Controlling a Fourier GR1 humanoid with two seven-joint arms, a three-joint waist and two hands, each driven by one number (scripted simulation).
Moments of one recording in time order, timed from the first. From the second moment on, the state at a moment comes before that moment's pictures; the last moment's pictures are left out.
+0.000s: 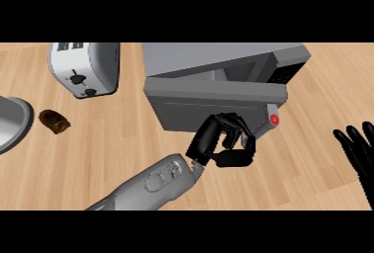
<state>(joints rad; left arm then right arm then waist) -0.75 0.00 -0.90 -1.00 0.51 0.57 -0.25 0.22 -0.31 -0.08 -2.04 -0.42 0.41 -0.24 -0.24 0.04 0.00</state>
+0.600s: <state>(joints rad) -0.85 0.00 -0.77 -0.91 0.72 0.59 -0.37 0.19 -0.34 -0.08 -2.09 -0.52 0.42 -0.17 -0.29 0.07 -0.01</state>
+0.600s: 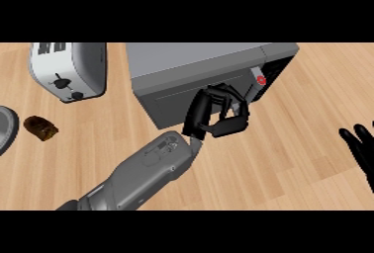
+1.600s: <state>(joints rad) -0.86 0.00 -0.78 -0.88 0.85 0.59 -0.56 0.13 -0.41 -0.13 -2.14 -0.63 0.41 -0.09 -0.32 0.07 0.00</state>
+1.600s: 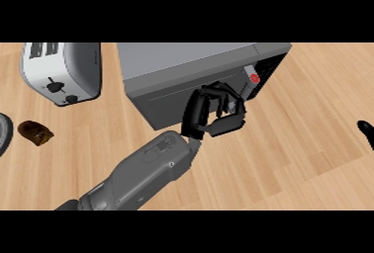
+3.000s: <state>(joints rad) -0.88 0.00 -0.82 -0.84 0.95 0.59 -0.70 0.06 -0.49 -0.17 -2.16 -0.79 0.42 -0.01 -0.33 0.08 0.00</state>
